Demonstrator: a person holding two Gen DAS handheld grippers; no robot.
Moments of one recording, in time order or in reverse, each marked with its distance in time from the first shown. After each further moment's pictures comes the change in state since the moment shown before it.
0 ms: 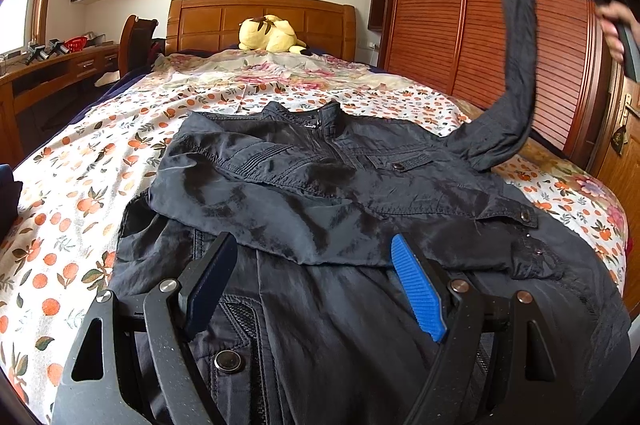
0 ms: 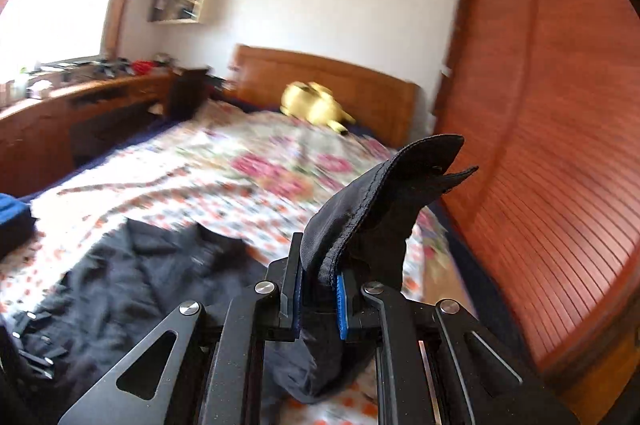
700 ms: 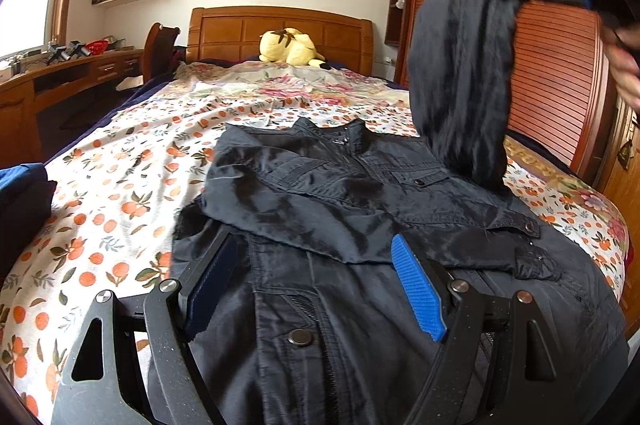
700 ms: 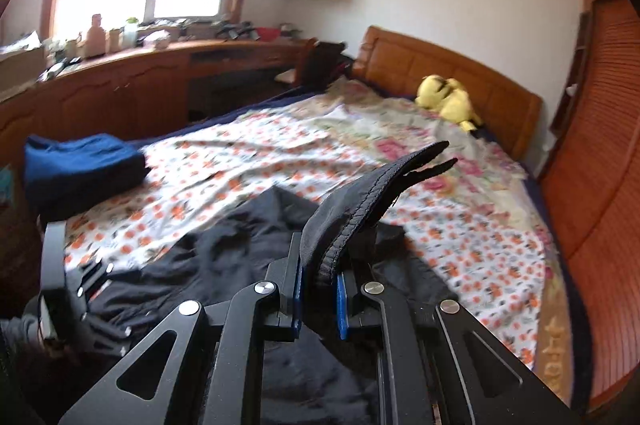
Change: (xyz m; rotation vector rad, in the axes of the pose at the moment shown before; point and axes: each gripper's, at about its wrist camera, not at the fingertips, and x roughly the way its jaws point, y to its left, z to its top) left arm -0.038 0.032 0.002 -0.033 -0.044 0.055; right arm -0.011 0.095 -0.018 -0.180 0.089 0.379
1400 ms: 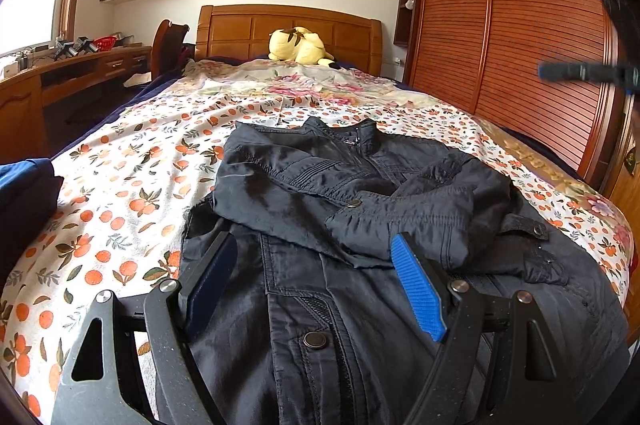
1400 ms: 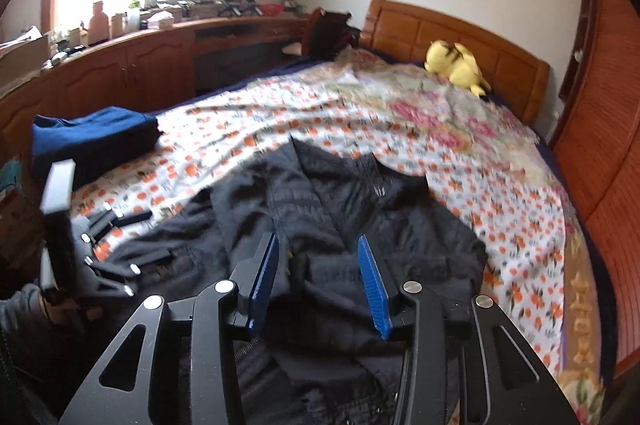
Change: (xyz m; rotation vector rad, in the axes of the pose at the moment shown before) left arm 0.005 0.005 -0.001 -0.010 0.003 0.022; right arm 0.021 0.000 -0.024 0.066 0.084 0.024
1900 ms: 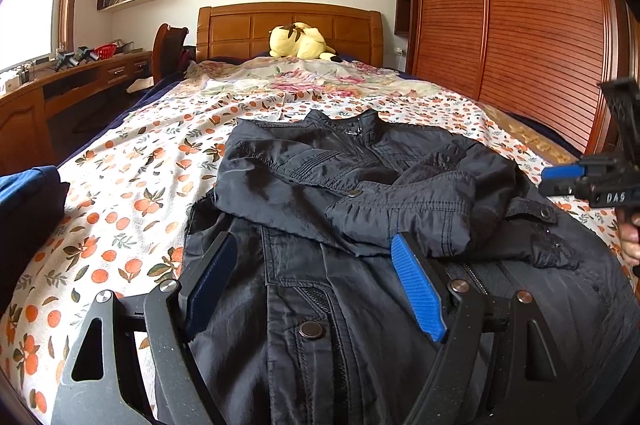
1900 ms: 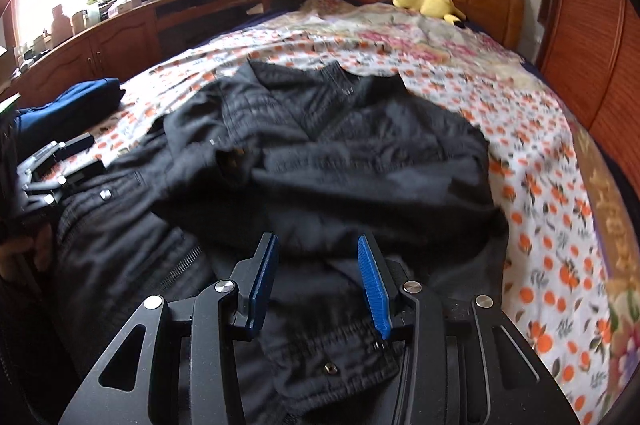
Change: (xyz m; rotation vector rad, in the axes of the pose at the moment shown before) left arm -0.002 -0.013 -0.006 0.052 0.022 0.040; right arm 0.057 -0.021 -0.080 0.162 0.121 -0.008
